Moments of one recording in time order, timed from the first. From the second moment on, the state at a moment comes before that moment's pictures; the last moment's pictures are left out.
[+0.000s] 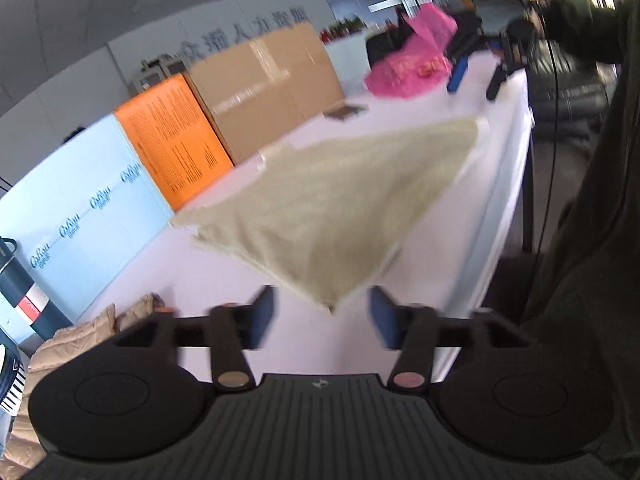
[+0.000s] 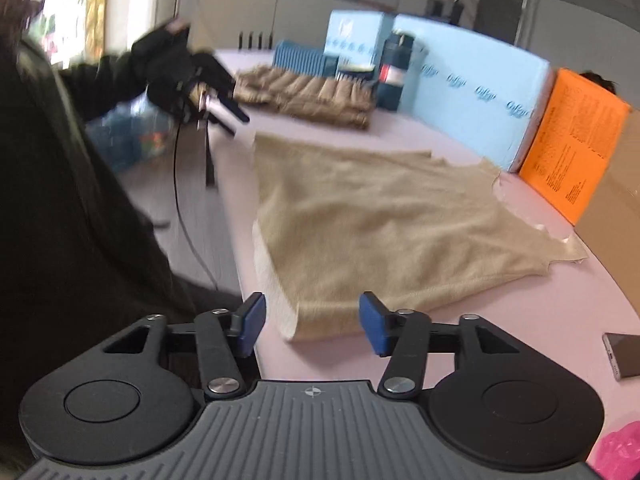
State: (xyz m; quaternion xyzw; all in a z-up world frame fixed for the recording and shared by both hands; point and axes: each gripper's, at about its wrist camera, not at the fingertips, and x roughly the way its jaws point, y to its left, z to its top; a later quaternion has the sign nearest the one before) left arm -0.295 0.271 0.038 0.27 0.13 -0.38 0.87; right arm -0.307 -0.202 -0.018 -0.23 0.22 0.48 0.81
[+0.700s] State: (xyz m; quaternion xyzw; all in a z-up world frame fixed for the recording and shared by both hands) left arm -0.270 0.223 0.012 0.23 0.22 -0.45 0.83; right arm -0.272 -0.178 -0.052 -0.21 0.22 0.34 0.89
